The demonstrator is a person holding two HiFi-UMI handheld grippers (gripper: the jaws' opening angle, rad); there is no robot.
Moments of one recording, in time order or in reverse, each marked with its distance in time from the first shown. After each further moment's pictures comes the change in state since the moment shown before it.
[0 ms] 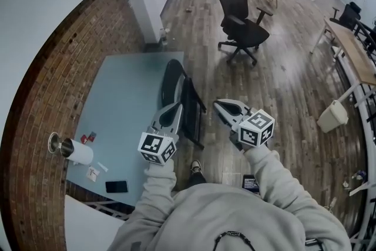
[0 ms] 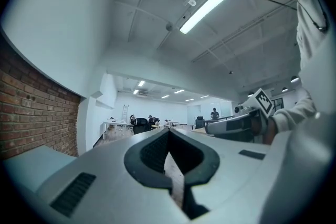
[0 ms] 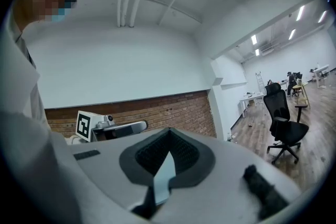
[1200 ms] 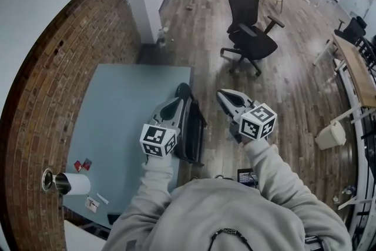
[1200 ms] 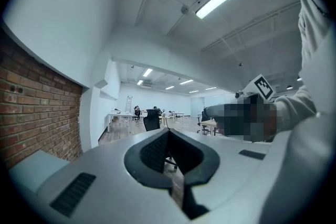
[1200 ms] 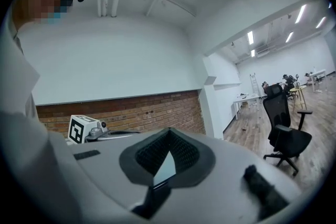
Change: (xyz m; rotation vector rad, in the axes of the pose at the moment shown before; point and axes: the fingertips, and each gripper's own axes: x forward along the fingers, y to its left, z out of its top) left arm 0.171 0.226 -0.025 -0.009 0.116 0.021; right arm 0.216 -0.183 0.063 0.013 0.013 -0.083
